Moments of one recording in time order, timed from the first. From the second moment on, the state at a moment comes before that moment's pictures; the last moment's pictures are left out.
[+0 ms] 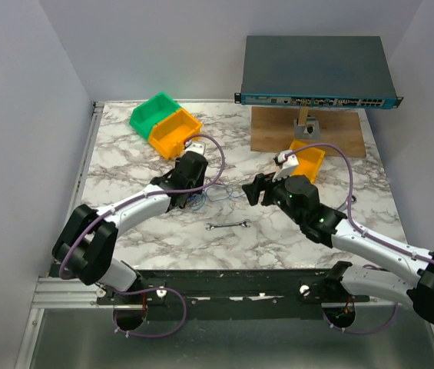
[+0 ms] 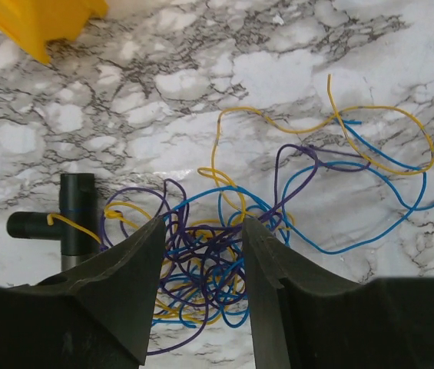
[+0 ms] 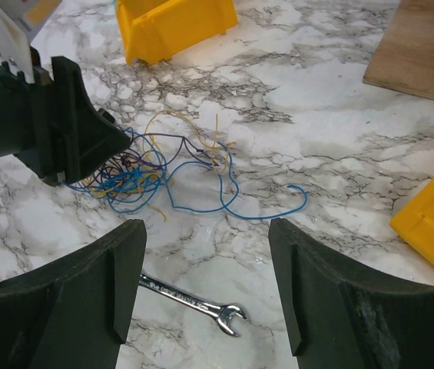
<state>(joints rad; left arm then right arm) -0.62 1.45 0.86 -0.14 -0.39 -0.27 0.80 1.05 0.62 0.16 0.25 0.34</state>
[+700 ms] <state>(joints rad) -0.47 1.45 0.78 -0.10 0.19 -0.32 0.80 1.12 0.62 0.17 0.12 0.33</state>
